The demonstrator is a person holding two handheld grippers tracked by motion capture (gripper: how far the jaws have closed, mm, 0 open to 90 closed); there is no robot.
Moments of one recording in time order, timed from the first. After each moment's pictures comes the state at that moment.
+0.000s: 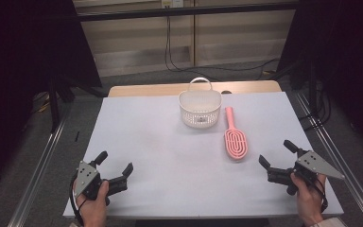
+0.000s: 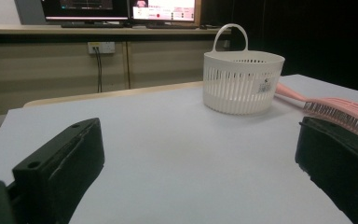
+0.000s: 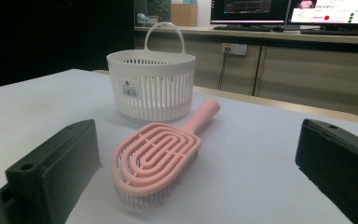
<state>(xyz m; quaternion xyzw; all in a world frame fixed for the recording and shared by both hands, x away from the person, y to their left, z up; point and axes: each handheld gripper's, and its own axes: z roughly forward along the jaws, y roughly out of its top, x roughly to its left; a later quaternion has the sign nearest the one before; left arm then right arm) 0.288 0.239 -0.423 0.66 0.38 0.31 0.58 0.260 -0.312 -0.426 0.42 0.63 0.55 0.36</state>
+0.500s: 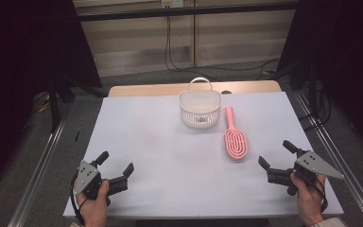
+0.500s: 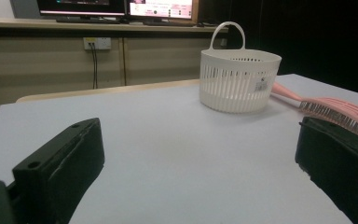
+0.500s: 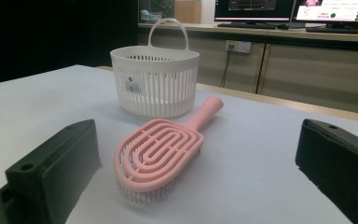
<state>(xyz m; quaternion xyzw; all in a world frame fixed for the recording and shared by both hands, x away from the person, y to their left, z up) 0.289 0.238 -0.423 0.65 0.38 0.29 0.58 0.260 -0.312 -0.427 0.41 0.64 0.55 0.36</state>
